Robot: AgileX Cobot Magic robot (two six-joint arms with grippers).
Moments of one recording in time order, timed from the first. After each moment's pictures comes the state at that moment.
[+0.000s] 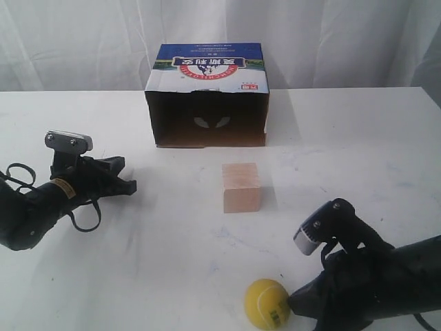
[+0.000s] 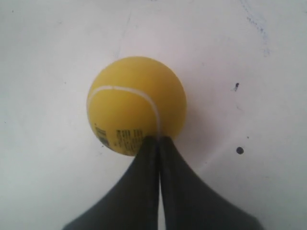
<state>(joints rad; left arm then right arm) -0.09 2.17 -0.82 0.26 -1.03 -0.18 0.35 1.41 -0.39 1.28 0.52 -1.58</state>
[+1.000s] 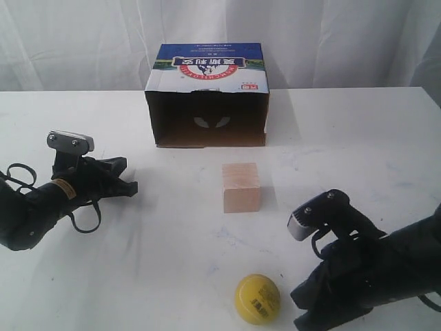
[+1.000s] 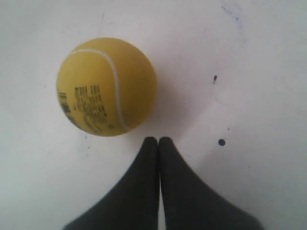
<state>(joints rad) -0.09 2.17 -0.82 0.29 -1.03 -0.18 0.39 1.42 -0.47 0.99 0.49 -1.19</state>
